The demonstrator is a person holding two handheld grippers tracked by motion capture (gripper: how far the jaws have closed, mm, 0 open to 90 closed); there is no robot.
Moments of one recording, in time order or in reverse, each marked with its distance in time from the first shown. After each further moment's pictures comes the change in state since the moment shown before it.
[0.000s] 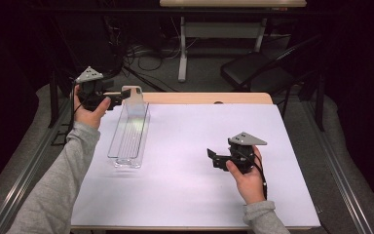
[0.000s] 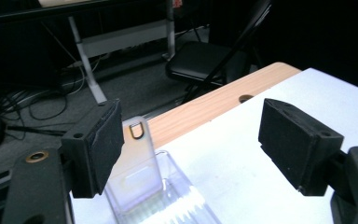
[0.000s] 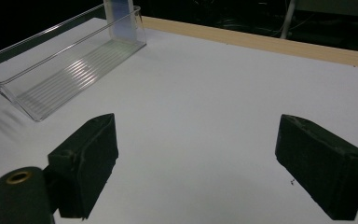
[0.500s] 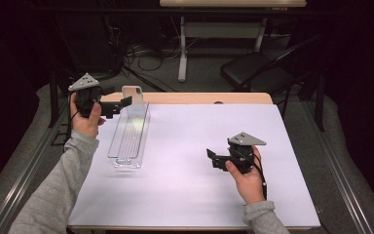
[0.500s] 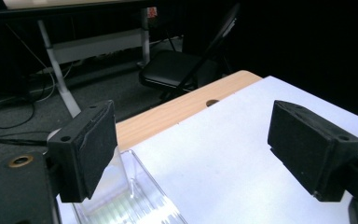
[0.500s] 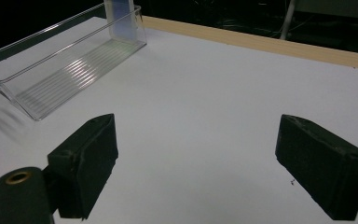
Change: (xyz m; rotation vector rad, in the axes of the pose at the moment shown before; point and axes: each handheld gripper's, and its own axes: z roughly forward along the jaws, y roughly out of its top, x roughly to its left) left arm -0.016 -0.011 -0.019 -0.037 -0.108 -0.025; right arm 0.001 0.000 0.001 0.000 -0.003 -0.011
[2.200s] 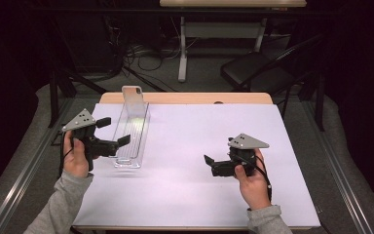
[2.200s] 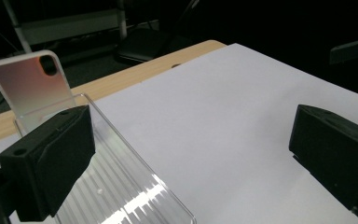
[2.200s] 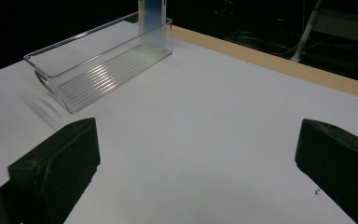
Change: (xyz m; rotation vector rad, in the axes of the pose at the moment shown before) left arm -0.049 -0.064 -0.043 0.051 -0.075 0.002; right arm 0.019 0.016 -0.029 -0.009 0.061 -0.102
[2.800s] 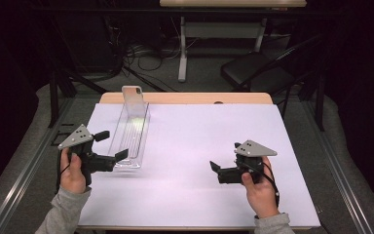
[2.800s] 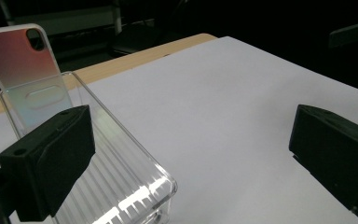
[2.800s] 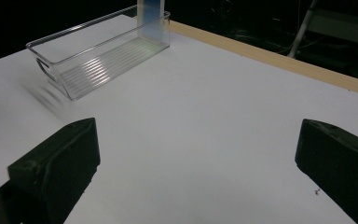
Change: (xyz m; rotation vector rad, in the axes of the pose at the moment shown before) left arm -0.013 -0.033 -0.016 -0.003 -0.013 -0.004; right arm 0.000 -0.012 -0.021 0.007 -0.014 -0.017
